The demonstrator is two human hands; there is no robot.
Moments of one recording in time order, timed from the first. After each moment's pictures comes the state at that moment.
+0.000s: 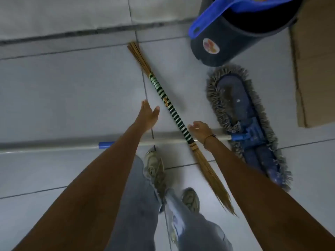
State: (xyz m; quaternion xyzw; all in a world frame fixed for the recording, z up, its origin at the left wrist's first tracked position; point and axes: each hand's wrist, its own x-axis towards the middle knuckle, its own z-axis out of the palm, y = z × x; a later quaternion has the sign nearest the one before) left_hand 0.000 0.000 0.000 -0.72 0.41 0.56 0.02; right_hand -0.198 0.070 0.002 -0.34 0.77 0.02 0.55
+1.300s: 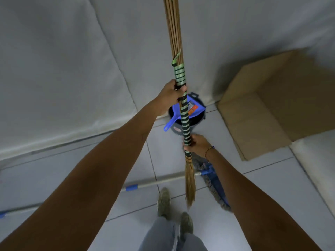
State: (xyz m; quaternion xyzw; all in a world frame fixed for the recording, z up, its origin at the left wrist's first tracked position) left_hand -0.128 -0.101 0.622 -0.45 0.53 0.68 -0.24; right_hand -0.247 0.042 0.502 -0.43 0.72 -0.19 0.52
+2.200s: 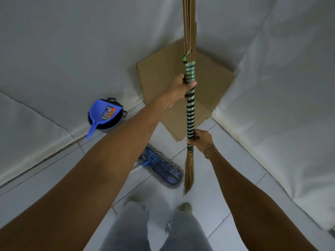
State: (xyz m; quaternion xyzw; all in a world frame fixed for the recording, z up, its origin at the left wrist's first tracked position) left_hand -0.545 0.204 0.707 -0.32 0.66 0.66 -0.13; right_hand -0.598 0.367 0.566 -0.33 0.85 -0.27 0.31
